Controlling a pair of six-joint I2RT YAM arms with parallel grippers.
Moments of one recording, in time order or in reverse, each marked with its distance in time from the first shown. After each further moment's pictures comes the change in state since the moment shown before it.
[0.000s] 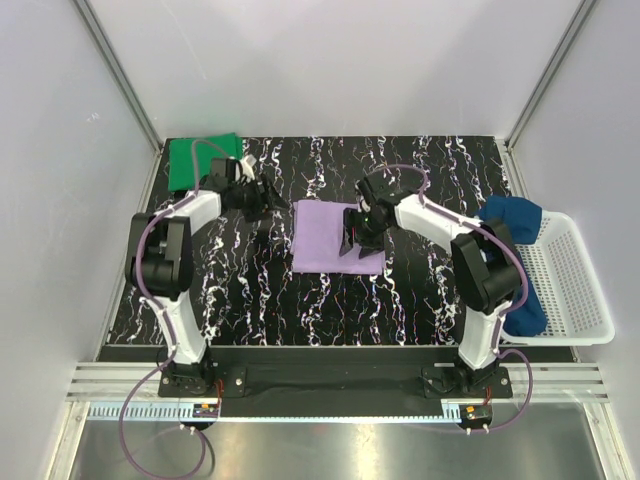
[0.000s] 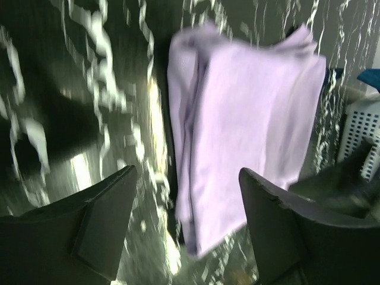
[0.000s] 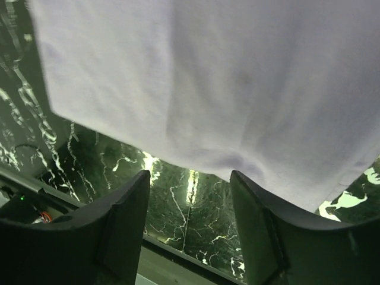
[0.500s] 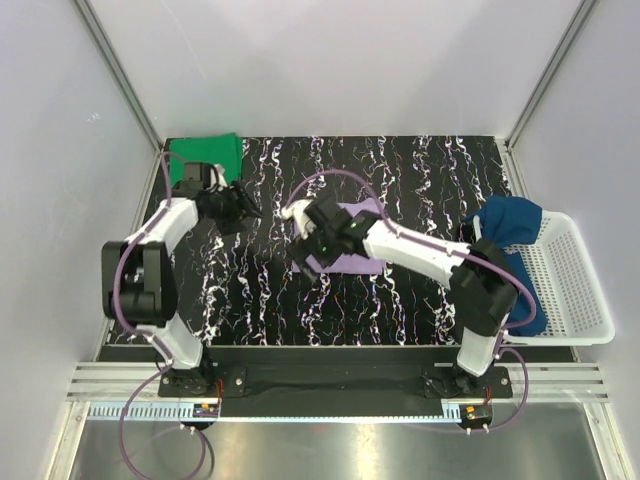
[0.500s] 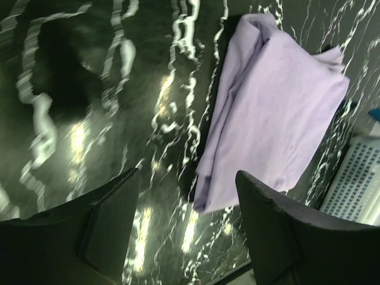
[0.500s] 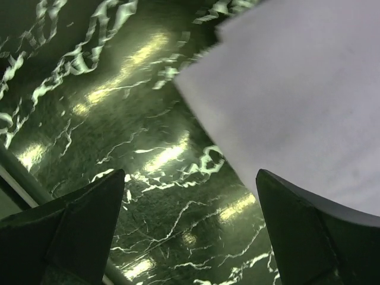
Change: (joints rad) left arm 0.081 -0.193 -0.066 -0.240 -0.133 -0.076; right arm 0.325 -0.080 0.054 0.099 0.180 -0.504
